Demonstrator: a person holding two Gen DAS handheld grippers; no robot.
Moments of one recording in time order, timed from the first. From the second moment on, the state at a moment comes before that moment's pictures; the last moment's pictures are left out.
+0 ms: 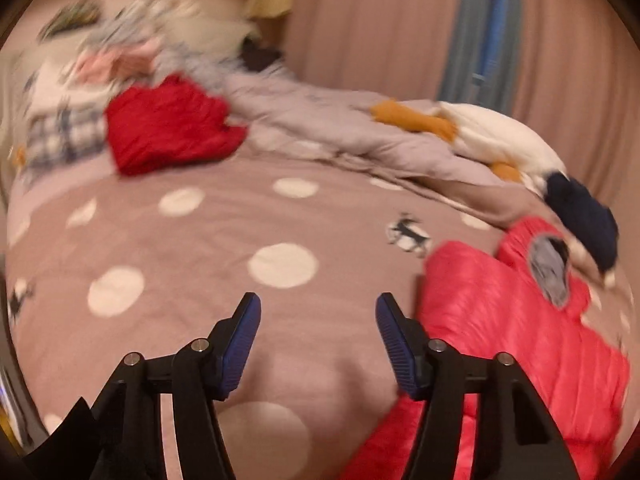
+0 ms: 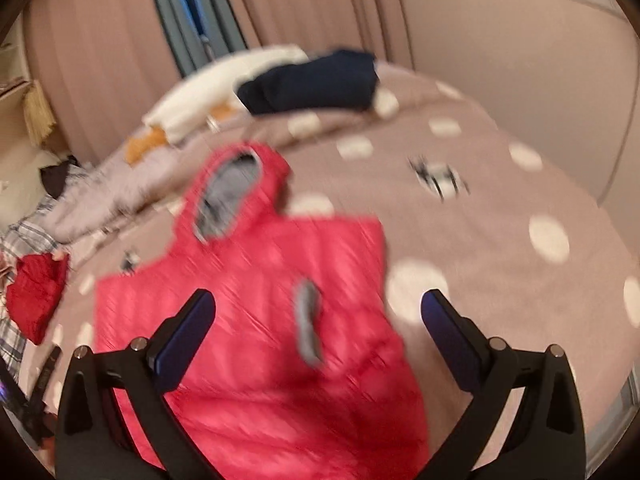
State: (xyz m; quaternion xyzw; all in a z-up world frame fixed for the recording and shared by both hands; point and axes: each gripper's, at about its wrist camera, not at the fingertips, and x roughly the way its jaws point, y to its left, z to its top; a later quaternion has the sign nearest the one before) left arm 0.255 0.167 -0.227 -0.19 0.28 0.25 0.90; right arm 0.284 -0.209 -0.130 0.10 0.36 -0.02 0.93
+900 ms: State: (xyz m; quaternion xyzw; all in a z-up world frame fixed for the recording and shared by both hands) left arm 0.310 0.210 -0.280 -0.19 0.42 0.21 0.86; right arm 0.668 -0.070 -0.243 -0.11 0.43 -0.04 0.89
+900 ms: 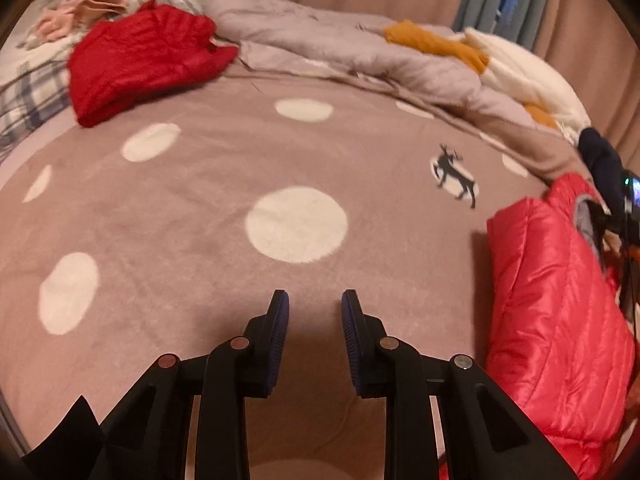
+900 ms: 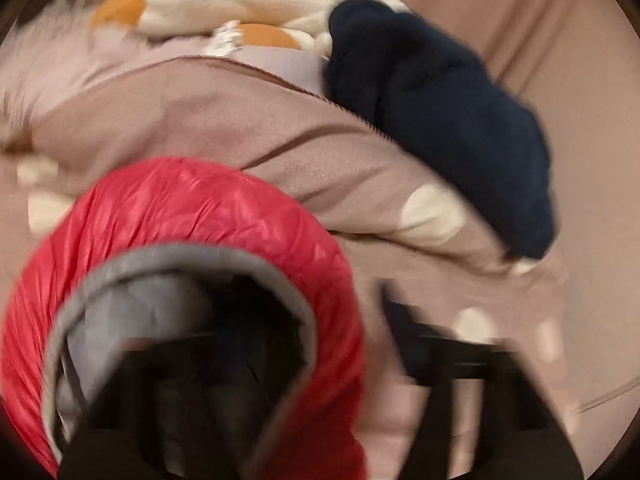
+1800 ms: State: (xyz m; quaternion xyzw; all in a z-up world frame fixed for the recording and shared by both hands) left arm 0.236 0.120 -0.226 -0.33 0.34 -0.03 0.88; right arm 0.247 -0.055 -0.113 0.10 0.34 0.09 0.93
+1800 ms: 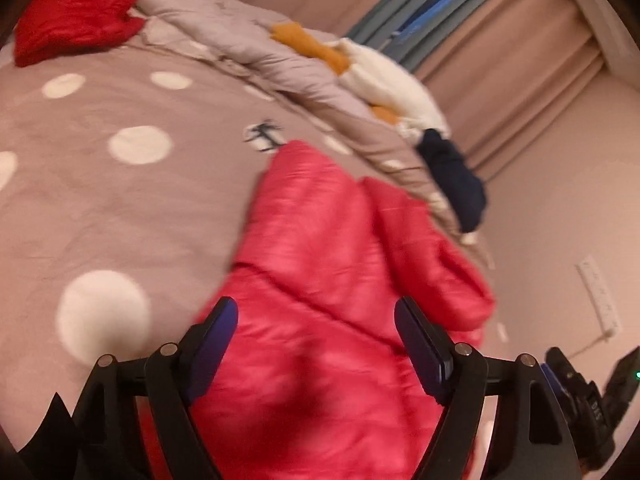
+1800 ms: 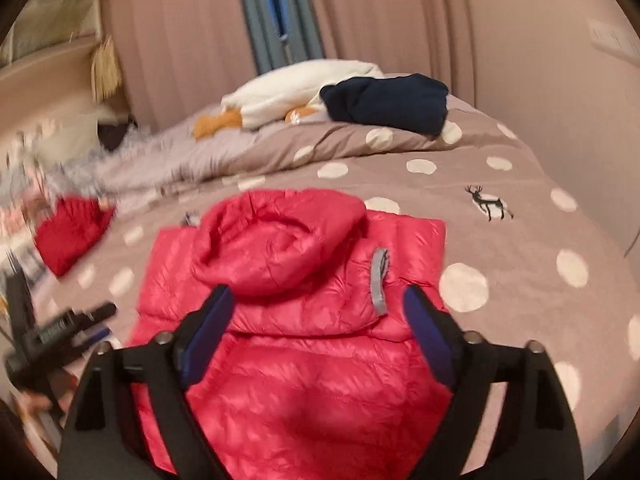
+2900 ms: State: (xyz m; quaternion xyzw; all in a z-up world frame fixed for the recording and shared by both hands) left arm 0.308 0.016 -0.284 -0.09 0.39 0.01 0.92; right arm 0.283 -0.018 -0.248 0.04 0.40 0.09 0.91
